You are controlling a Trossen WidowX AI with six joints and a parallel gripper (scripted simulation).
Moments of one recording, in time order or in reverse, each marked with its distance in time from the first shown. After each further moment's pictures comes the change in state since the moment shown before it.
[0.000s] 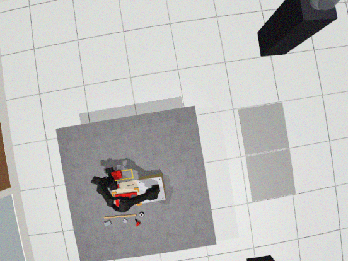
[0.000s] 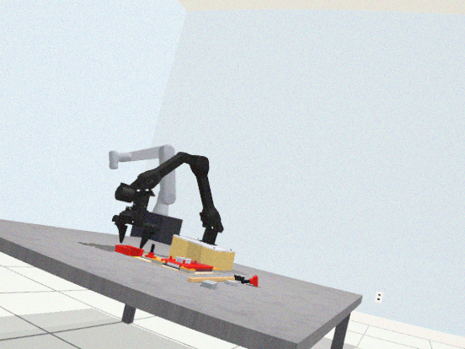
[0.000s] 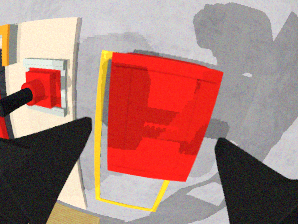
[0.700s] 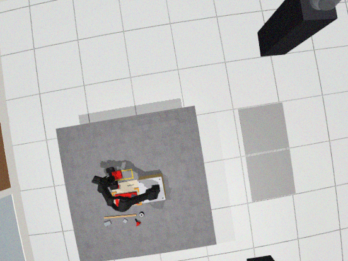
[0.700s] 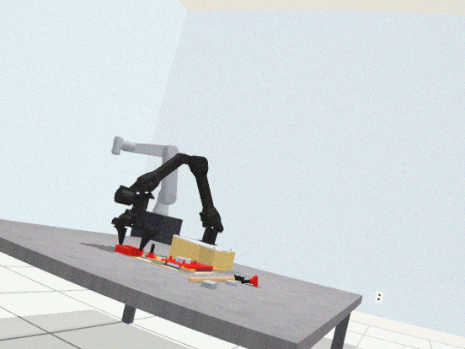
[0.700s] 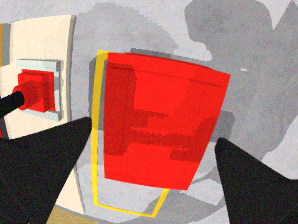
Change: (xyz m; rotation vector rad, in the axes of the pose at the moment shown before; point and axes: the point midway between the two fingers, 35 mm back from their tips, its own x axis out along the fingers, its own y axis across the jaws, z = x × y) arm 0.010 0.000 0.000 -0.001 0.001 0.000
